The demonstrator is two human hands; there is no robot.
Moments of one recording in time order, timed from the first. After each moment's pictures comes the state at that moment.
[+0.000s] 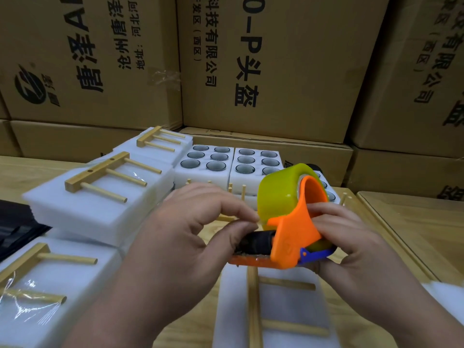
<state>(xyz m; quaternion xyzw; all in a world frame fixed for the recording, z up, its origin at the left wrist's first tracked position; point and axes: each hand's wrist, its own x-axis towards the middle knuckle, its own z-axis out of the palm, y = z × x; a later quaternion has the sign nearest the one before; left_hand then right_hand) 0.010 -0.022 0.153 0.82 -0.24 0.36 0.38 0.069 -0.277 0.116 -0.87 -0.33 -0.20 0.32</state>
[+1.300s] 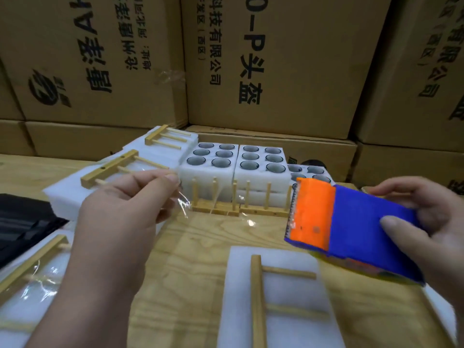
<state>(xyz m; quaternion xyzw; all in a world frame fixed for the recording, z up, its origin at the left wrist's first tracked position) 0.016 0.020 0.148 0.64 0.03 0.35 0.68 0.037 -0.332 0.151 -0.83 -0.24 -0.22 0.45</state>
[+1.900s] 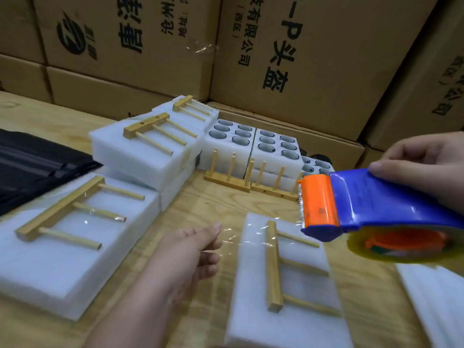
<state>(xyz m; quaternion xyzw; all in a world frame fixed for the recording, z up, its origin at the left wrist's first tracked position) -0.025 0.003 0.052 0.52 0.21 0.02 0.83 0.012 -0.290 0.258 -0.96 -0.09 -0.08 0.27</state>
